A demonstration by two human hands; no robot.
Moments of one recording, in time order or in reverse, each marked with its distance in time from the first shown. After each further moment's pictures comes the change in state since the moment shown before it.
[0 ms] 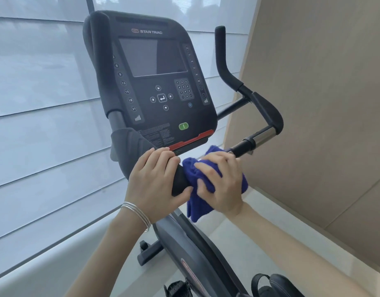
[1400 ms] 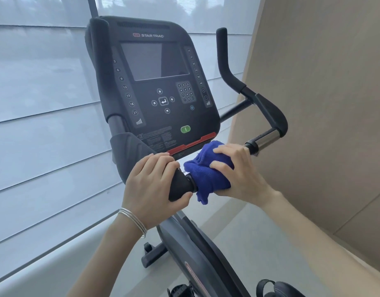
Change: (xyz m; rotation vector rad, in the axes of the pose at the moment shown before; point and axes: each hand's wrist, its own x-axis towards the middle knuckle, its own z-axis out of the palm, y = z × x) left_hand 0.001 0.001 -0.004 0.018 -0.001 -0.009; right_hand 0.022 0.057 -0.026 0.020 -0.382 -0.249
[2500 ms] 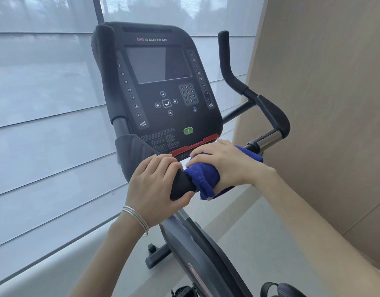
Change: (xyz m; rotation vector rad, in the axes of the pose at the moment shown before) left_hand 0.000 0.001 0.000 -0.016 0.009 -0.001; right_hand 0.056 -0.007 -0.019 0.151 -0.543 0.051
